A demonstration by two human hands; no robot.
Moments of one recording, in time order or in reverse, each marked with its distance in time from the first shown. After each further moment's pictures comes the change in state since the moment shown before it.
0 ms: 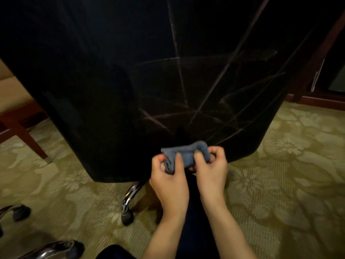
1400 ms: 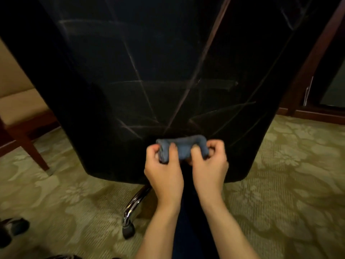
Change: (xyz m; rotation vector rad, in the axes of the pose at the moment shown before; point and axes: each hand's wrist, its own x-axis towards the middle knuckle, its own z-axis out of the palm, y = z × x) left_hand 0.027 0.040 -0.007 -0.100 -0.005 0.099; right_hand -0.011 -0.048 0.007 -0.075 0.098 -0.235
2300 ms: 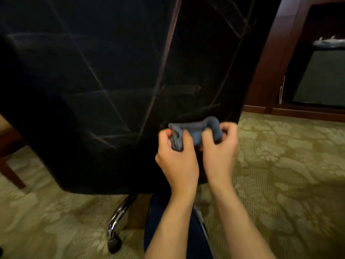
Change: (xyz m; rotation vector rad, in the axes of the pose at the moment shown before) left_hand -0.036 0.044 0.068 -0.031 -0.112 0.123; right_hand 0.058 -0.012 -0.050 0.024 0.140 -0.127
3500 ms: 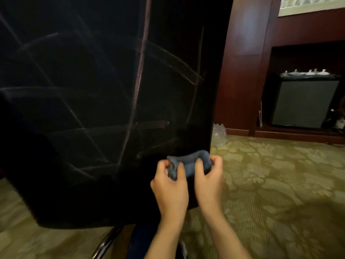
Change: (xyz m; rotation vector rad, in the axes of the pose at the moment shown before) left_hand -0.015 0.004 0.023 0.171 -0.144 -0.025; right_hand 0.020 0.020 -0.031 -0.048 0.004 0.013
